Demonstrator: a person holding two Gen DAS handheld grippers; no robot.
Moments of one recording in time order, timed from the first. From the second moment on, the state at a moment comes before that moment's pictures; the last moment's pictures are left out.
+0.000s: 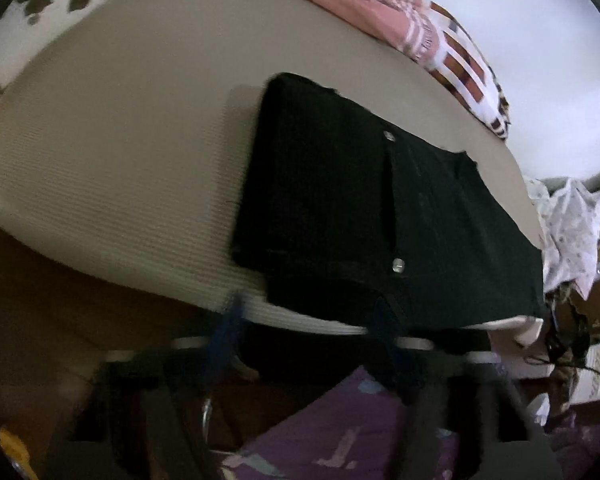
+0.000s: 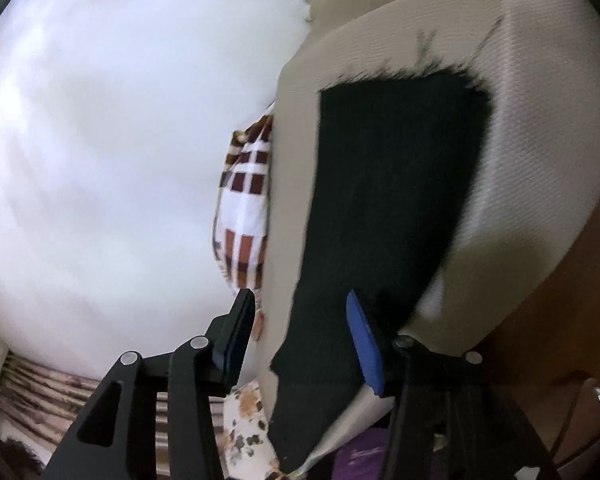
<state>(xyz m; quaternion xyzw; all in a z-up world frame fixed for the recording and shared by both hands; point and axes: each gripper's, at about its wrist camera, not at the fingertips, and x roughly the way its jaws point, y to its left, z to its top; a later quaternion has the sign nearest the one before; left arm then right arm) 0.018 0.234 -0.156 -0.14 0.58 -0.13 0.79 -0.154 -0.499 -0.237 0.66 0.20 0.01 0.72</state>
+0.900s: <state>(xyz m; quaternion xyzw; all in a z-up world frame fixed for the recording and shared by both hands) 0.017 0.229 -0.159 -0.11 0.55 -0.11 0.82 -0.028 -0.338 -0.203 0.45 0.39 0.20 0.78</state>
